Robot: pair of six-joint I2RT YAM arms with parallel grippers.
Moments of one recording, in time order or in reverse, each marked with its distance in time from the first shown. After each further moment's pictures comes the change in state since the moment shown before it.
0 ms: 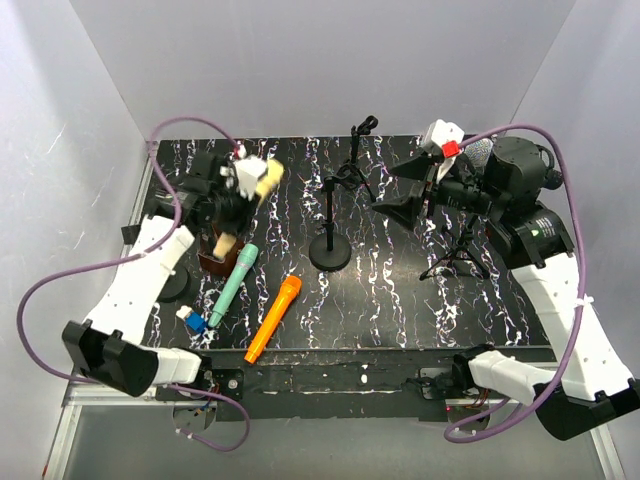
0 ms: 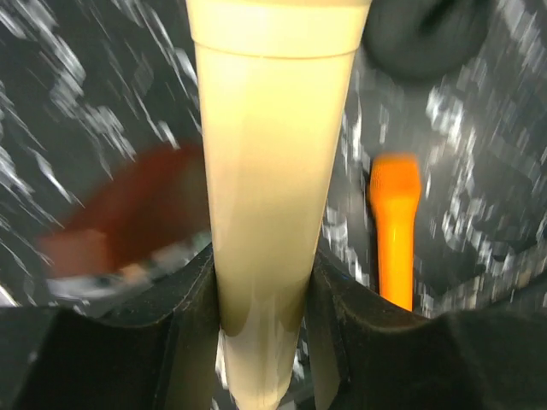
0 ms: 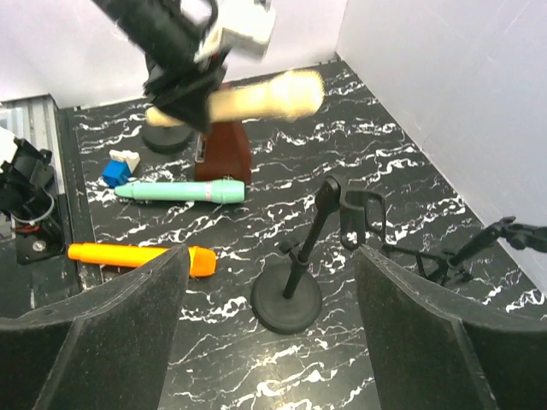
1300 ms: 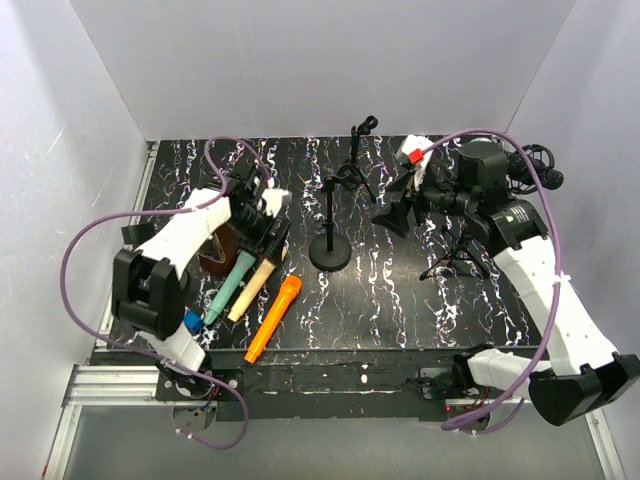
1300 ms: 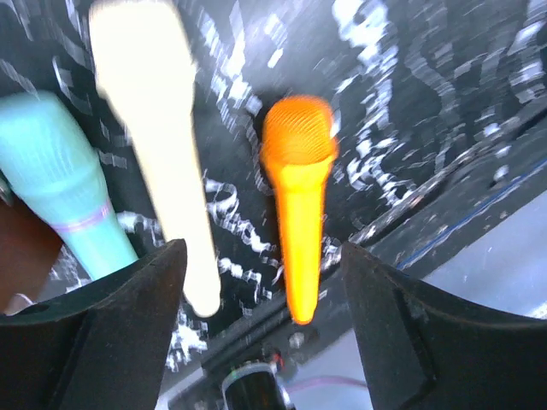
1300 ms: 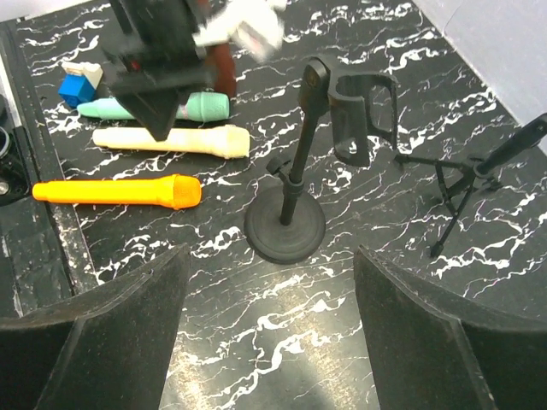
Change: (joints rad) left arm -0.005 0.367 -0.121 -0.185 0.248 -0.073; right arm 0.000 0.051 -0.092 -0.139 0.101 -0.131
